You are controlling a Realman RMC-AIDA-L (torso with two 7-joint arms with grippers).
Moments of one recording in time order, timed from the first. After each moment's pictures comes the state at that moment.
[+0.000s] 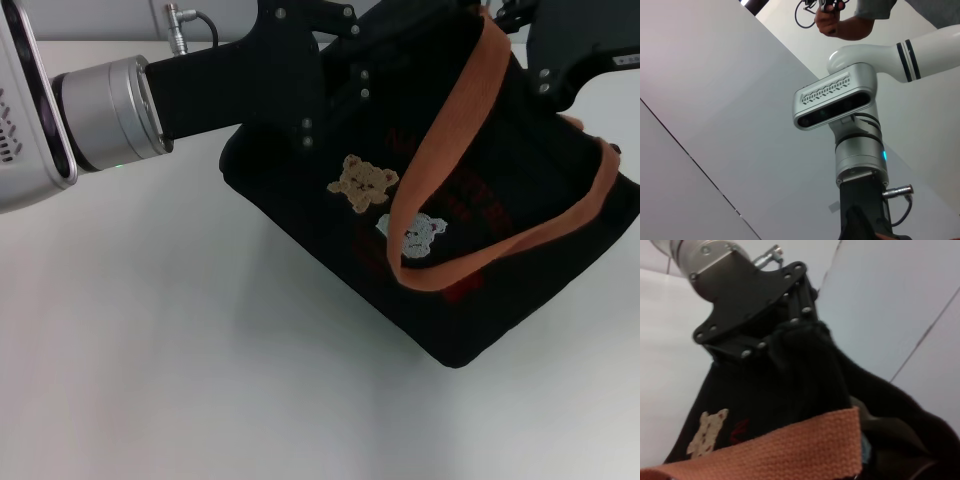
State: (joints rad) left arm -0.82 -2.08 0.35 0.35 1.96 1.80 -0.25; right arm 0.54 2.08 -1.06 -1.58 -2.16 -1.54 1.71
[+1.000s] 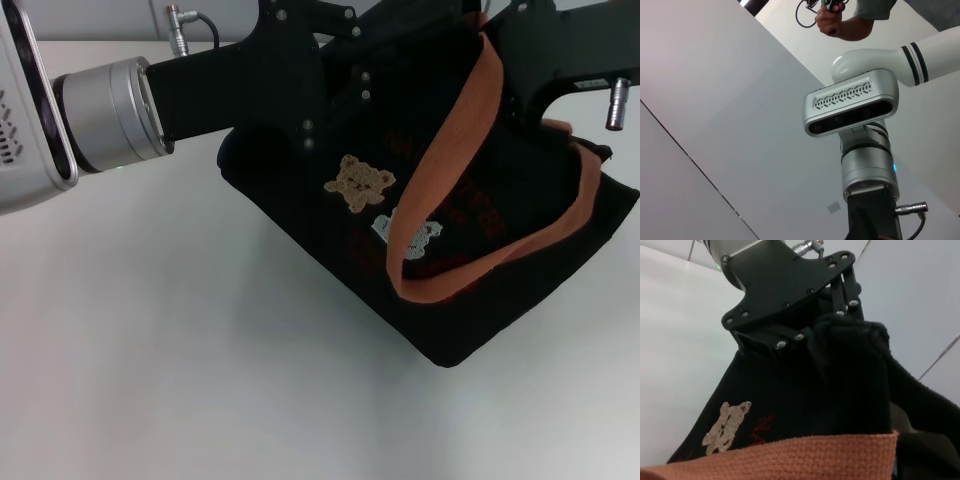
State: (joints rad) left arm -0.82 -2.08 0.35 0.35 1.96 1.81 -0.25; right arm 0.51 2.08 -1.18 -1.56 -2.14 -1.45 1.63
